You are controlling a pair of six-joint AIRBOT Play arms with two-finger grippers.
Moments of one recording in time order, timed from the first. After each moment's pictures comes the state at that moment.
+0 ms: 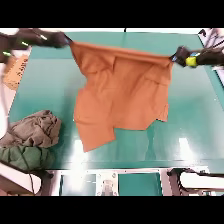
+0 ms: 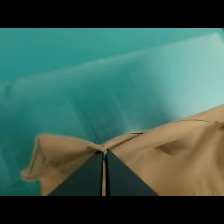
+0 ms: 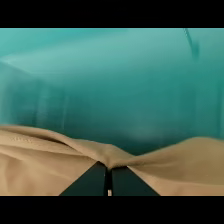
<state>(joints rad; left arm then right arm) 0.00 -1.77 1.89 0.71 -1.03 -1.05 -0.19 -1.47 1.46 -0.91 0.96 1.38</state>
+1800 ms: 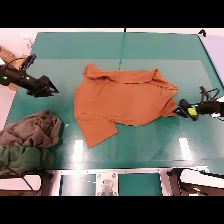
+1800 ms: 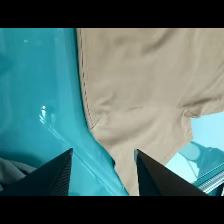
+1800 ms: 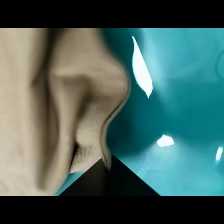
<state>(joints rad) 0.23 -1.49 1.38 0.98 -1.48 -1.32 -0.53 -1.37 0.88 -1.03 1.08 1.36</state>
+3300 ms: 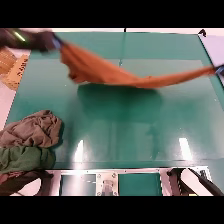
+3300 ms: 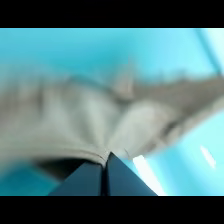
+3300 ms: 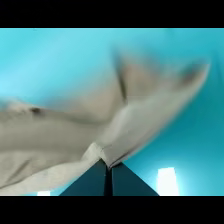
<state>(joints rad) -0.03 -1.17 1.72 0.84 -1.23 -1.36 -0.60 -0.96 1.34 -0.79 1.30 1.47</state>
